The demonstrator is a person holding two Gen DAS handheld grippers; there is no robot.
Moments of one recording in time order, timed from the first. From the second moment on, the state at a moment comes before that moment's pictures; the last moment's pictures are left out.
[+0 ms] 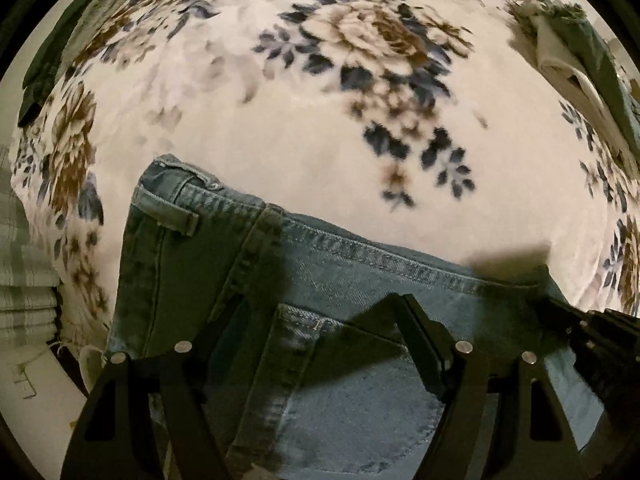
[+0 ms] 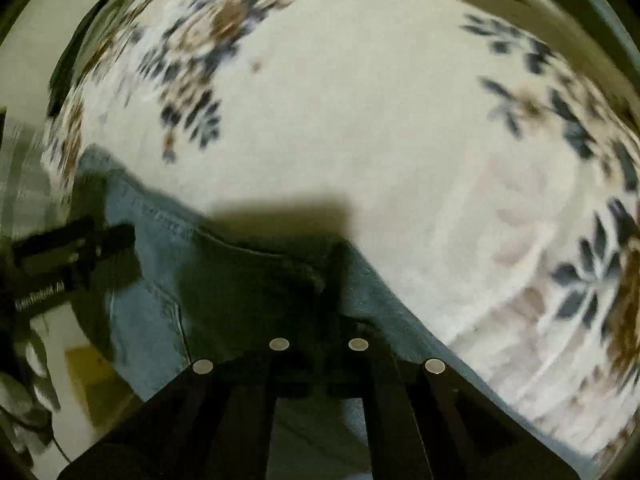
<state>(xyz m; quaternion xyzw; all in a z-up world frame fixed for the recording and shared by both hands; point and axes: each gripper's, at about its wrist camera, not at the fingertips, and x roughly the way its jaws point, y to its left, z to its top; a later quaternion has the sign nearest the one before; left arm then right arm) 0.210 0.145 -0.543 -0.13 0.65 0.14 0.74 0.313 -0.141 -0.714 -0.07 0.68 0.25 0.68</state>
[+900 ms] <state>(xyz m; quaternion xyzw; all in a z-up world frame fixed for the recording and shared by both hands) 0.338 0.037 -0.558 0.02 0.66 0.02 0.75 0.305 -0.288 -0.716 -0.13 0.70 0.18 0.68</state>
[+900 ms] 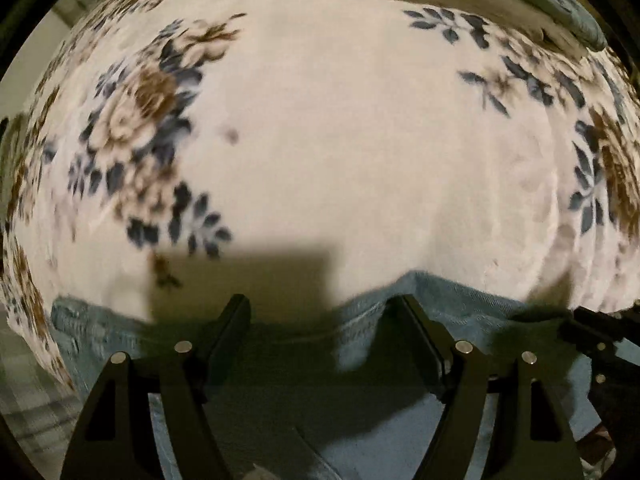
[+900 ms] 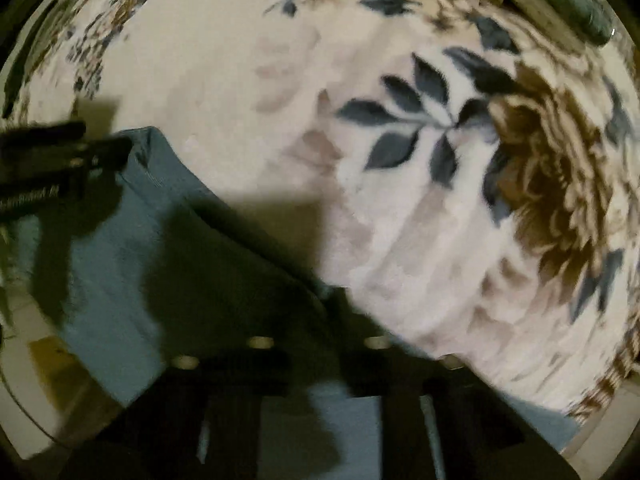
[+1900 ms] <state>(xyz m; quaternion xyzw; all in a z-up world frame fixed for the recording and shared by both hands) 0.281 -0.132 -0.545 -0.01 0.69 -0.09 0.72 0.109 -0.704 -0.651 0.40 0.58 -0.16 0.69</state>
